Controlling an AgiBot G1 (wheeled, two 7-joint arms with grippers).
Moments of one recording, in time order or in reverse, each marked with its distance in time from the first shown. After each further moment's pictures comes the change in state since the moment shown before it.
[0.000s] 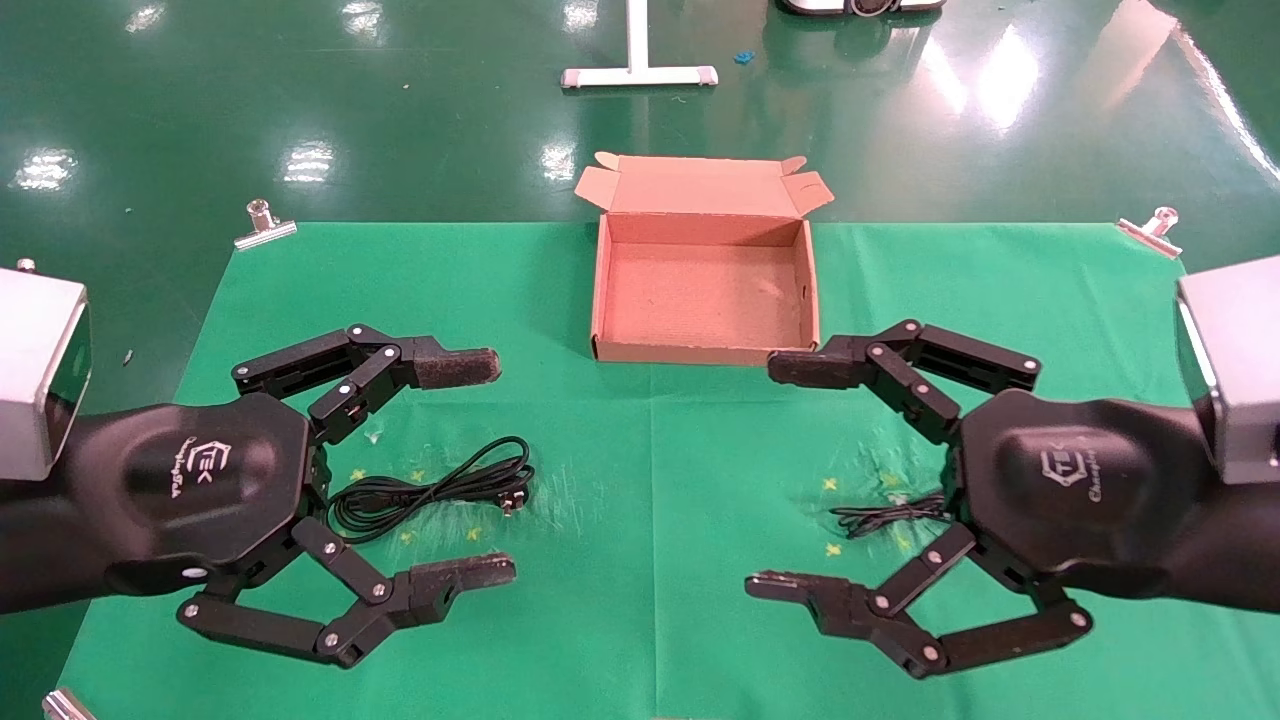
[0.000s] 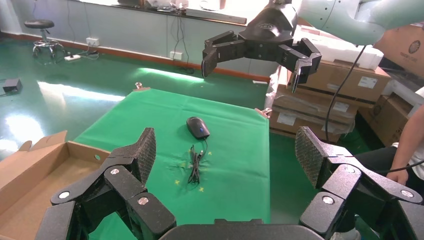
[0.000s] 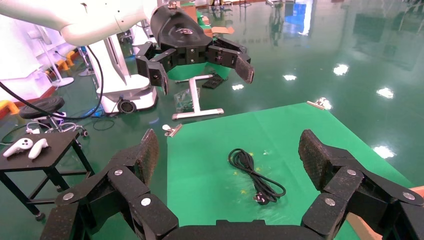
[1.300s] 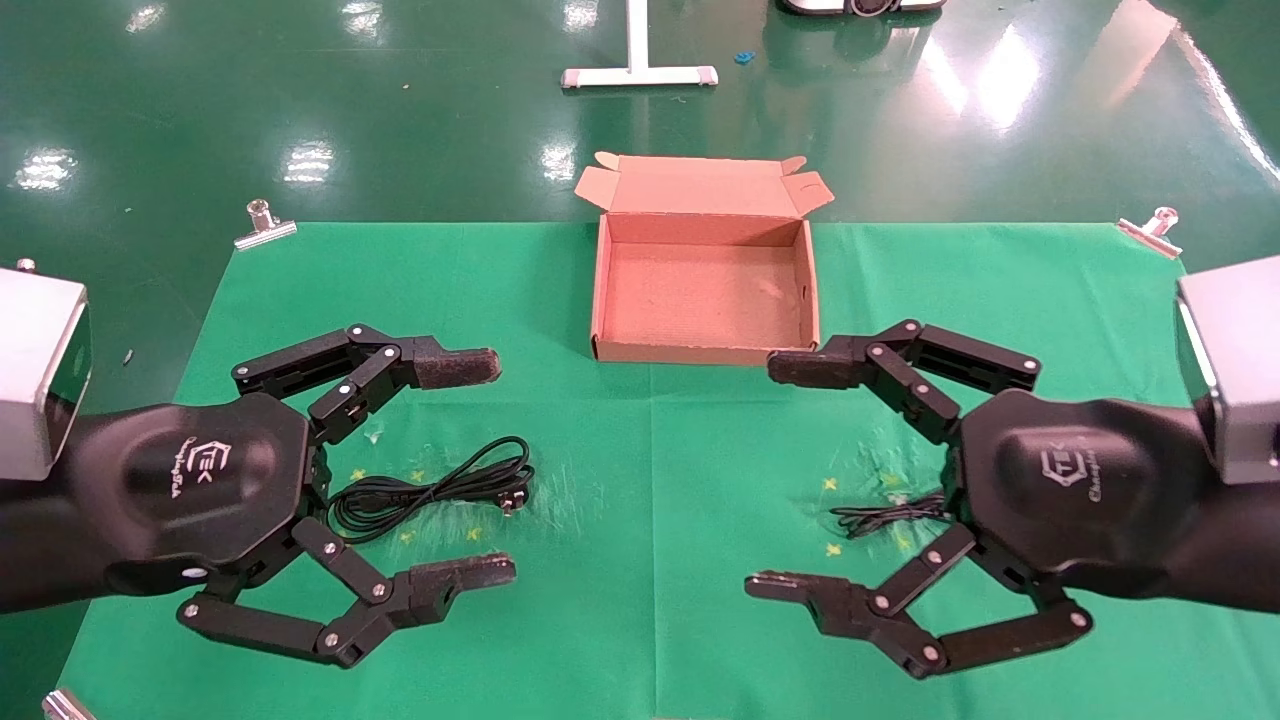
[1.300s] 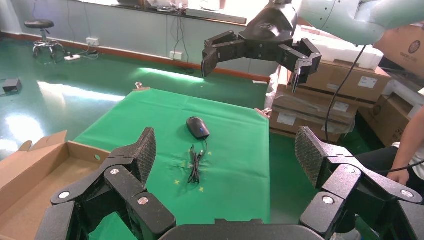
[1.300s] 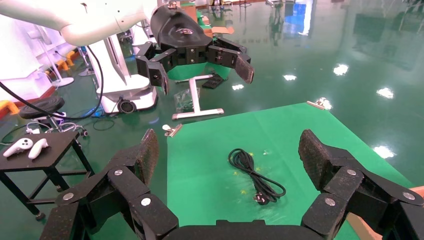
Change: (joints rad) left arm 0.000 0.000 0.000 0.000 0.000 0.000 0.000; right arm 0.000 0.000 0.000 0.000 0.000 0.000 0.000
